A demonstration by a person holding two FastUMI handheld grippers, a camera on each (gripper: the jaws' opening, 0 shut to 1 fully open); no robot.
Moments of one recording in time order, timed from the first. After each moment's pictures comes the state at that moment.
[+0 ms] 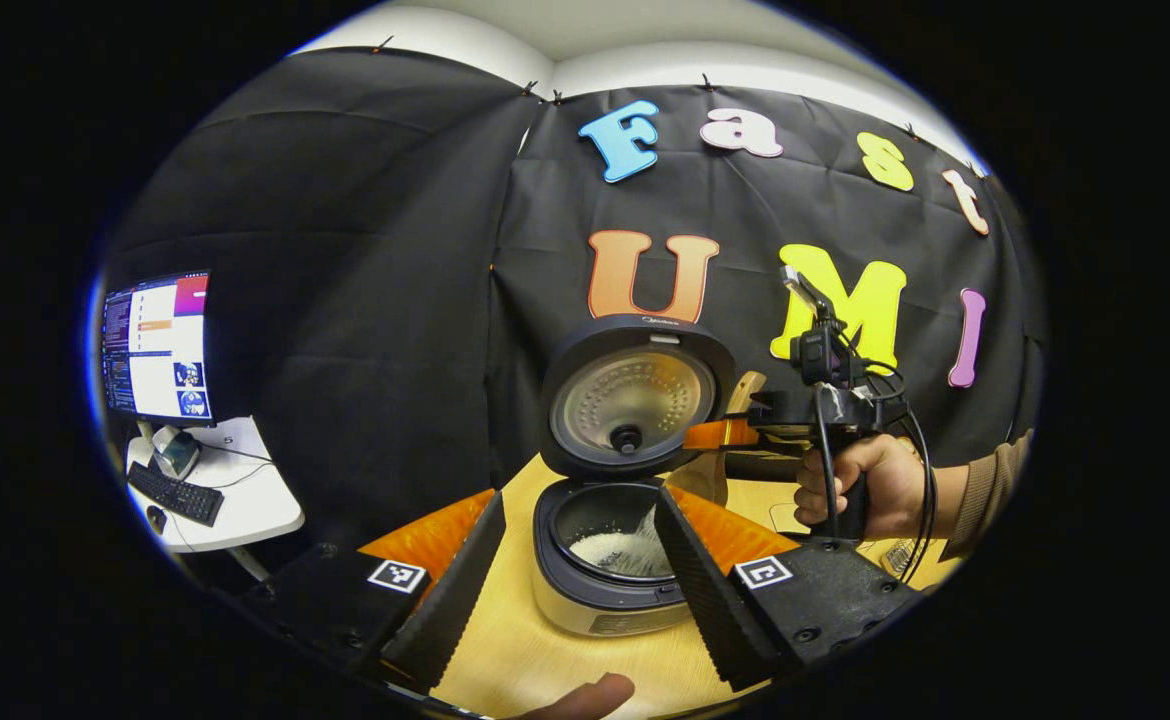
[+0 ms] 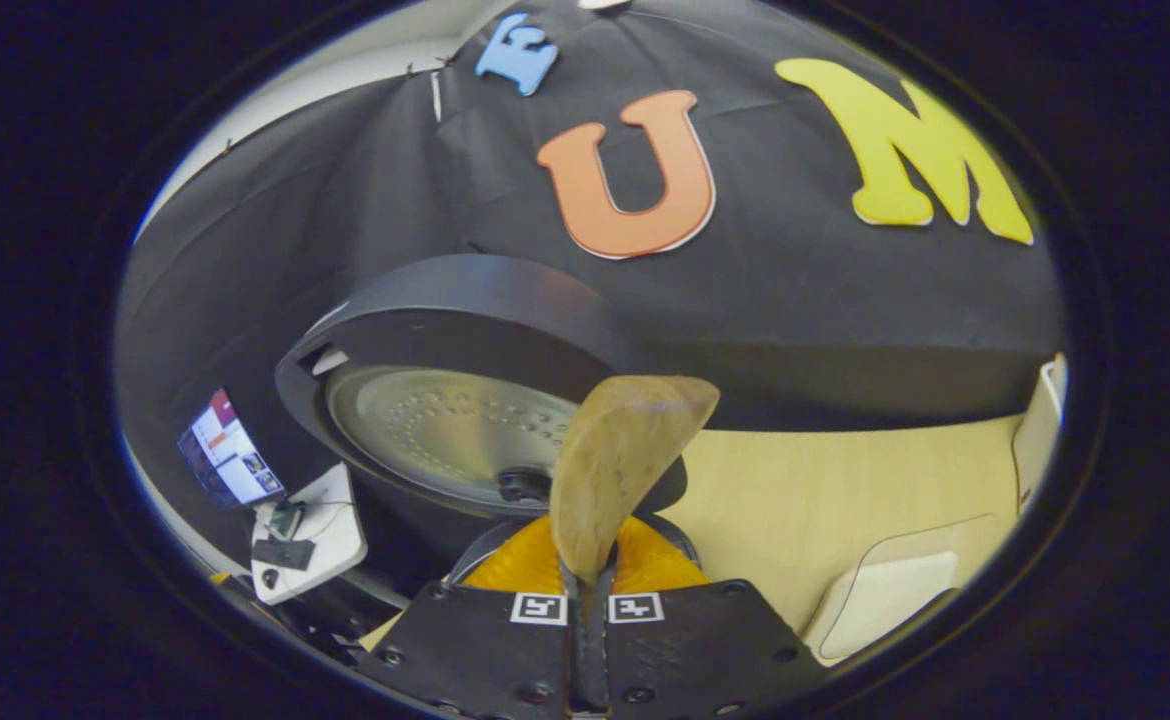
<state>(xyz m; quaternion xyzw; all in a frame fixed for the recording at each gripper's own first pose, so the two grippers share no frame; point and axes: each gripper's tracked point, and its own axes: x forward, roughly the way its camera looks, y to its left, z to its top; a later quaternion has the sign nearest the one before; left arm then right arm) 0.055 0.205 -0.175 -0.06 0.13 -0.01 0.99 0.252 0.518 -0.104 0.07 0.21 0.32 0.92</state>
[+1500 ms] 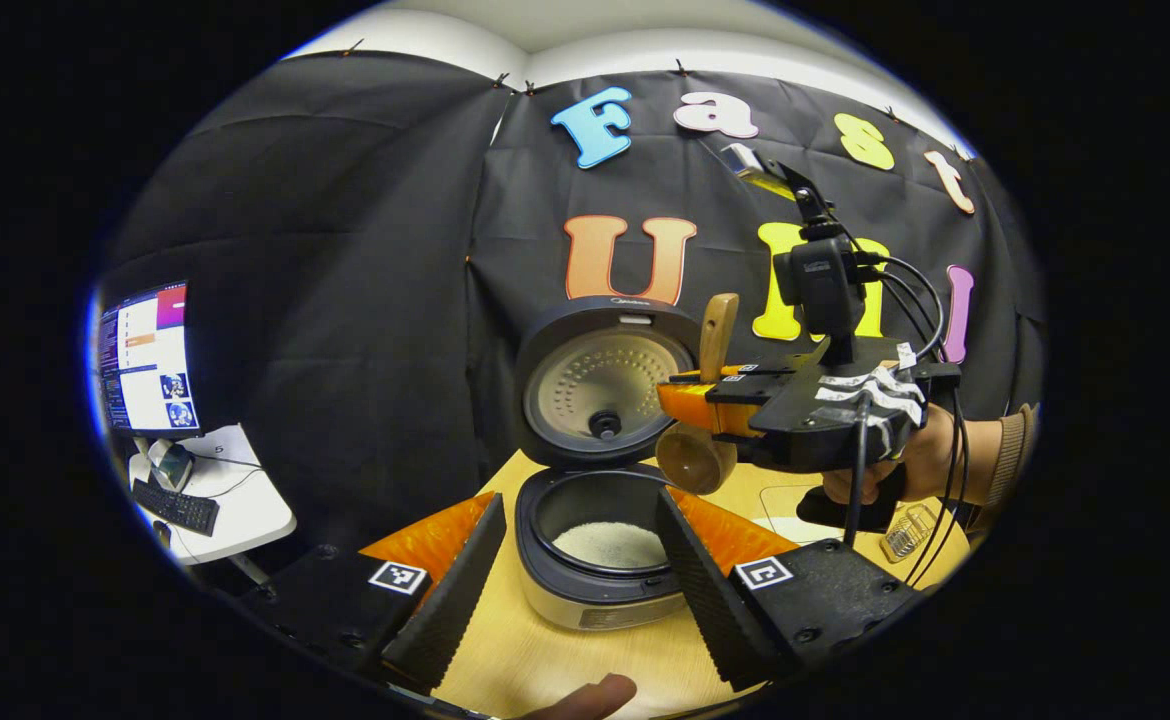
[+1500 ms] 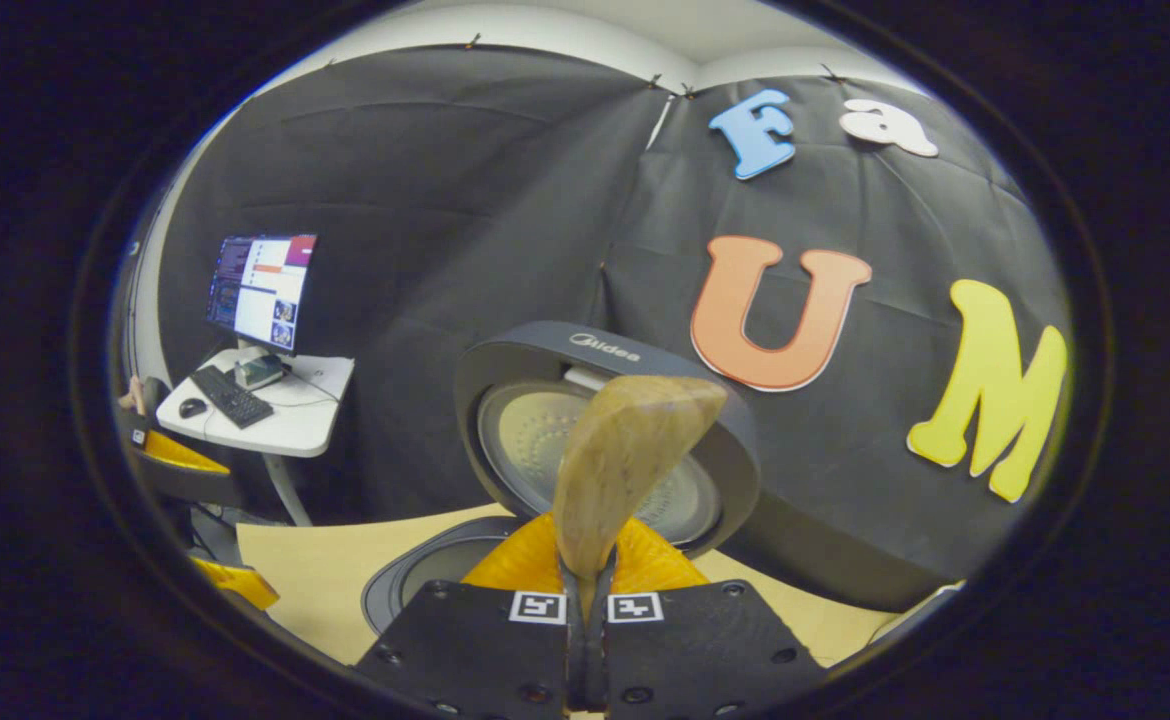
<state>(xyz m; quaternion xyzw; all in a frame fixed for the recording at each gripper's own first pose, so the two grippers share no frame) 0.059 0.180 -0.177 -0.03 0.14 -0.04 0.99 0.239 0.486 -0.045 -0.14 0.05 0.37 0.92</state>
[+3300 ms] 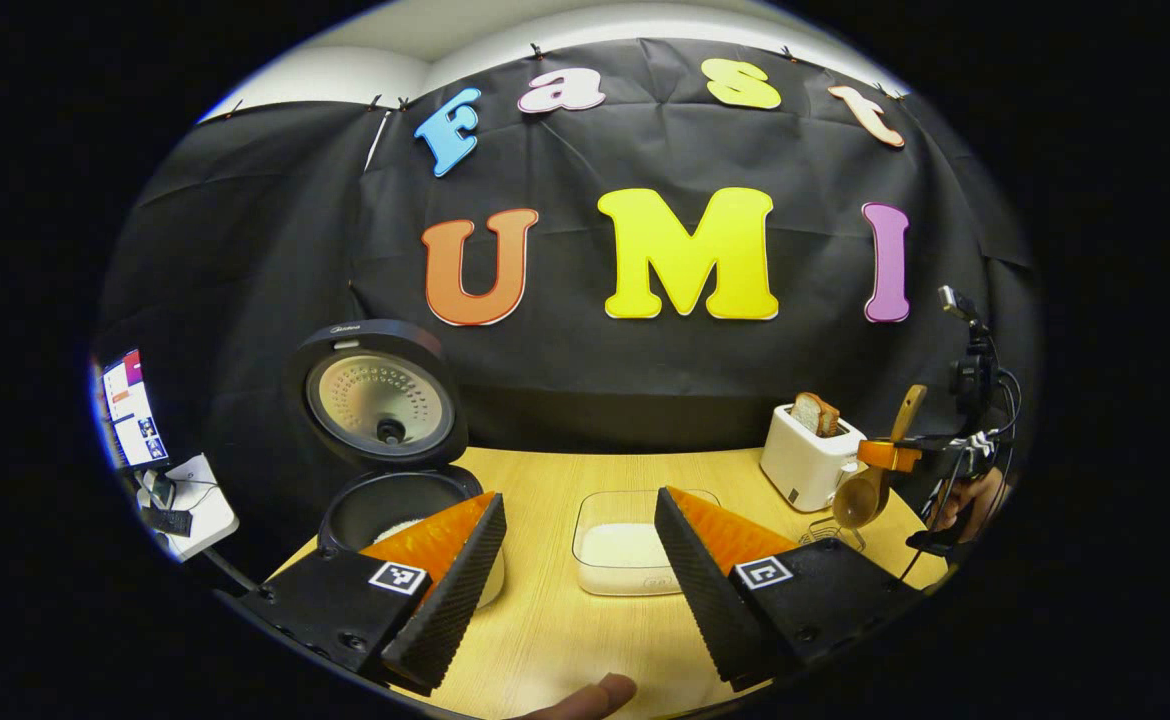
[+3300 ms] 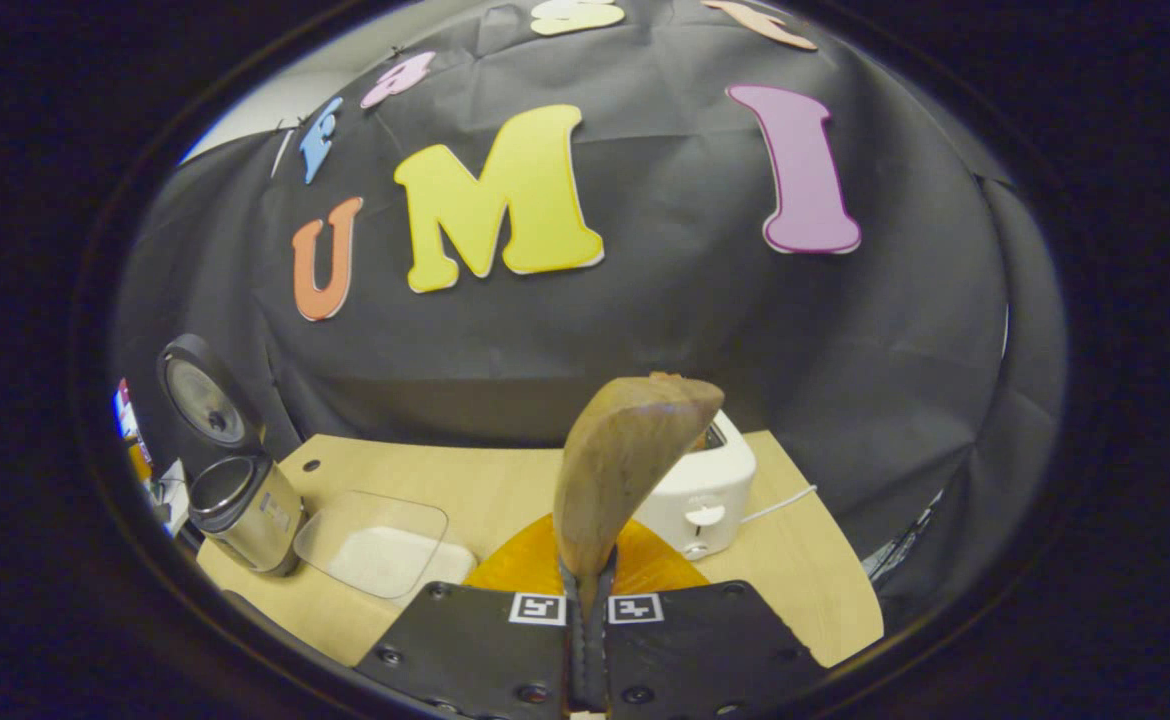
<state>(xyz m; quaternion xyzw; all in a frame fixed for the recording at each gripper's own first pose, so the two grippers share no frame) 0.041 -0.084 -0.162 0.03 0.16 -0.08 0.98 0.303 -0.047 -0.181 0.08 0.18 0.06 0.98</state>
